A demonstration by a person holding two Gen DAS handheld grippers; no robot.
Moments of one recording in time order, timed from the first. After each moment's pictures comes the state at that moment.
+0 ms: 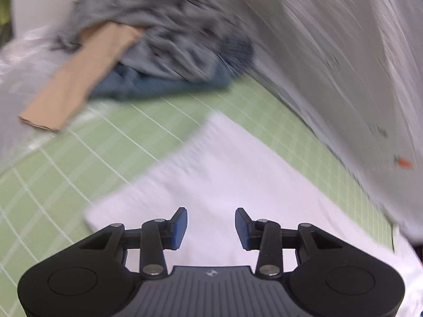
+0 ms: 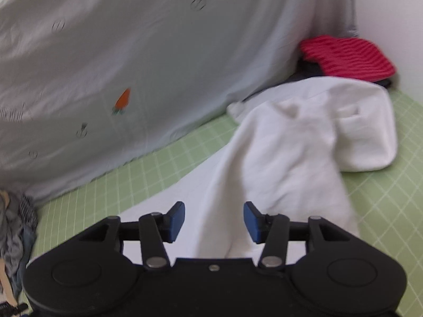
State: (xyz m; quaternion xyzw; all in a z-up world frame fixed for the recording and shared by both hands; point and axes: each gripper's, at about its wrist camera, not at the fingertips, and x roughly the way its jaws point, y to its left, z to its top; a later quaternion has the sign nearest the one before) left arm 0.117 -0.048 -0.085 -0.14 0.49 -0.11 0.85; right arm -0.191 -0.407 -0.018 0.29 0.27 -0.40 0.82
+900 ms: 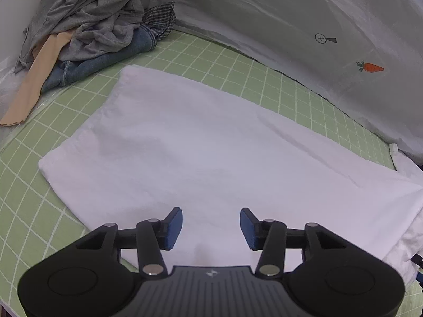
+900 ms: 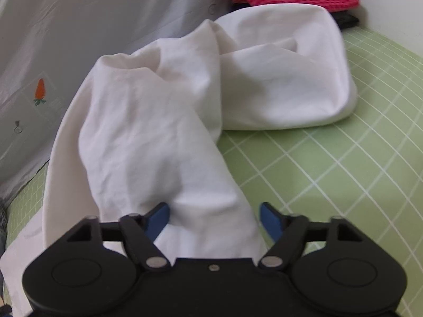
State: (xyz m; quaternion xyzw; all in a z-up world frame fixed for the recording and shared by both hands) left arm 0.033 -0.148 -0.093 -0.03 0.53 -0.13 0.84; right arm -0.263 -0.521 -0.125 0.36 0.34 -0.36 0.79
